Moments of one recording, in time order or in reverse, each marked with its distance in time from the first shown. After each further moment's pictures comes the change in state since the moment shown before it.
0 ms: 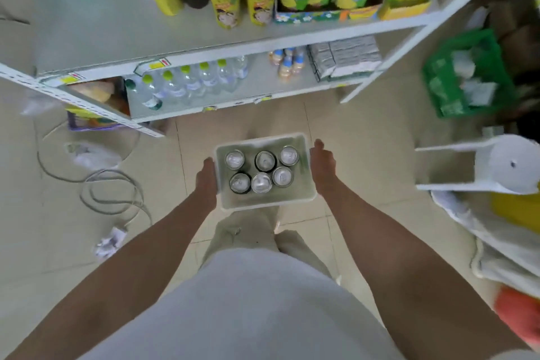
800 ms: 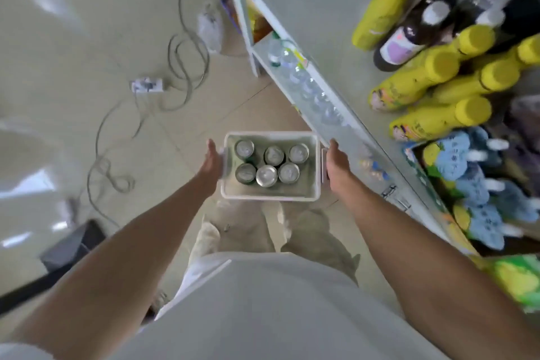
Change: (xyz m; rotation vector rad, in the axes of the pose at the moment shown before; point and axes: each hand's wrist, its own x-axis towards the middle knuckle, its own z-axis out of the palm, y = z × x) left_hand 0.012 0.002 0.041 -0.780 0.304 -0.150; right_hand 0.117 -0.231 0.083 -0.682 -0.500 -0.305
